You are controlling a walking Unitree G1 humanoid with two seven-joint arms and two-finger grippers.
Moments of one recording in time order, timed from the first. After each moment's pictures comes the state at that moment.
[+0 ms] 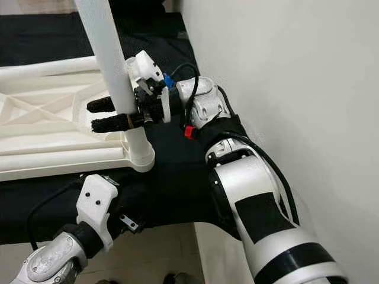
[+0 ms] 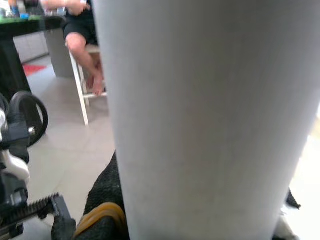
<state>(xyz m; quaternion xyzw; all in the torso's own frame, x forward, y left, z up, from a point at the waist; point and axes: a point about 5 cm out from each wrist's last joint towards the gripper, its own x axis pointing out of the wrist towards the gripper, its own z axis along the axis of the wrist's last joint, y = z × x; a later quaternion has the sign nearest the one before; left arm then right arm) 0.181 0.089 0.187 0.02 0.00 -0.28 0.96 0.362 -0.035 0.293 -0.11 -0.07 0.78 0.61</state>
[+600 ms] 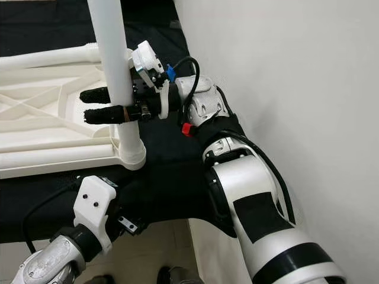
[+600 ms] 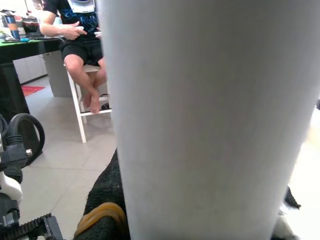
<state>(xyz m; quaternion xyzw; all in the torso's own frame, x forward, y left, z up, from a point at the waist) 0.178 0.090 0.190 0.02 0.01 -0.26 0.96 0.363 -0.033 0.297 -0.08 -0.10 0.77 0.62</state>
